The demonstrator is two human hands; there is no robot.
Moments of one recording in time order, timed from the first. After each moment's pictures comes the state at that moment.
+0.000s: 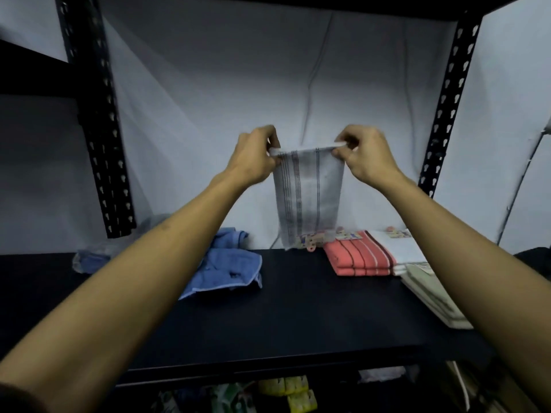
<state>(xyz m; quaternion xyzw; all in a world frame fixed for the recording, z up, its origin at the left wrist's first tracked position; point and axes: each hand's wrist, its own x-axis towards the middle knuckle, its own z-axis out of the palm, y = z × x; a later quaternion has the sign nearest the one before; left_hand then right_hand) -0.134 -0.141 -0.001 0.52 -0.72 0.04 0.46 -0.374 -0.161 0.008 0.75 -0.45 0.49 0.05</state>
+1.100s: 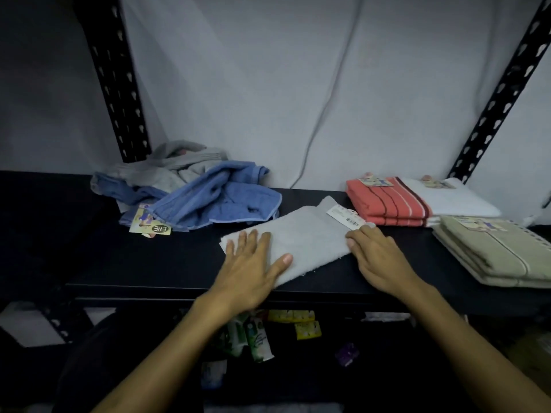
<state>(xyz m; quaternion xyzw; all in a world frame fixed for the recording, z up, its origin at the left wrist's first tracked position) -0.120 -0.016 -0.264 0.67 -0.71 -0.15 0.16 -0.394 -0.102 -0.266 0.83 -0.52 0.20 0.02</state>
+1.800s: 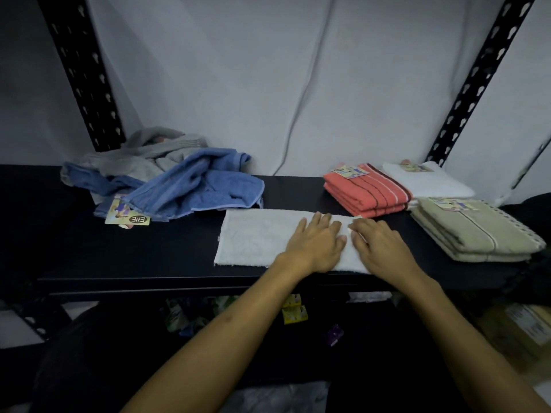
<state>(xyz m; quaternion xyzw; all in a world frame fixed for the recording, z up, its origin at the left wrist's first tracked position) -0.250 -0.079 -0.255 0.56 -0.81 -0.13 0.11 -0.425 -0.086 -0.268 0.79 -0.59 0.18 0.03</state>
